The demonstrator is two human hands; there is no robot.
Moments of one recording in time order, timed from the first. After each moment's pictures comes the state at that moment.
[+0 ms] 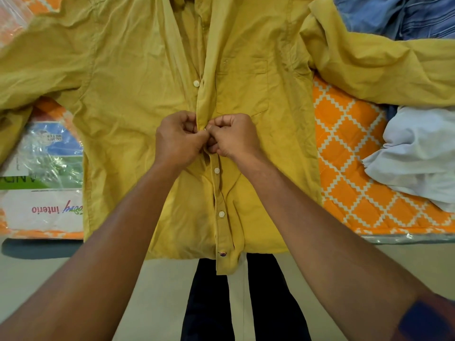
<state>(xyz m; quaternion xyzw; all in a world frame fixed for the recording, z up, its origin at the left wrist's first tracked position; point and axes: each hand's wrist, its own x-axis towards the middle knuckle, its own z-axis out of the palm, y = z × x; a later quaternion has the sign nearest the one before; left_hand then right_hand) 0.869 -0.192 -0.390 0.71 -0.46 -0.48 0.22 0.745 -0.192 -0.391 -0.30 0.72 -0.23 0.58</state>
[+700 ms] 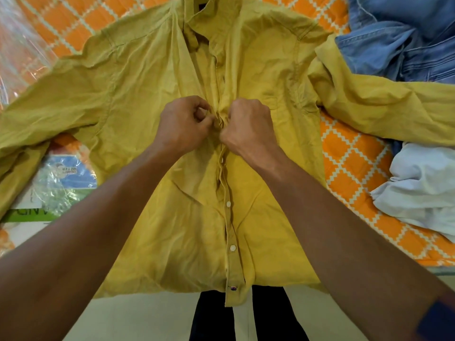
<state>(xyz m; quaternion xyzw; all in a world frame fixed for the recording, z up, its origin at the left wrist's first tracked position) 0.879 -0.284 -0.387 0.66 -0.62 -0.37 0.17 0.736 -0.268 -0.366 -0.64 0.73 -0.03 0.24</state>
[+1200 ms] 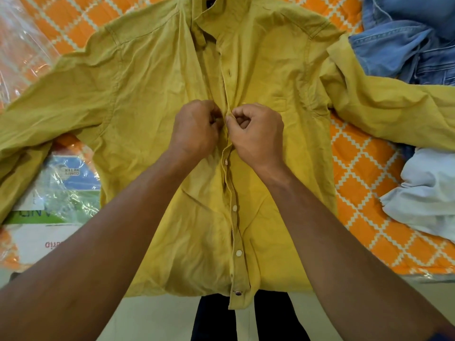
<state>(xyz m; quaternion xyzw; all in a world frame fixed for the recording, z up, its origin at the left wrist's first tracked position) 0.870 -0.286 -0.398 0.66 -0.67 -0.32 0.12 0.740 -0.252 -0.396 -0.56 0.72 -0.31 0.26</state>
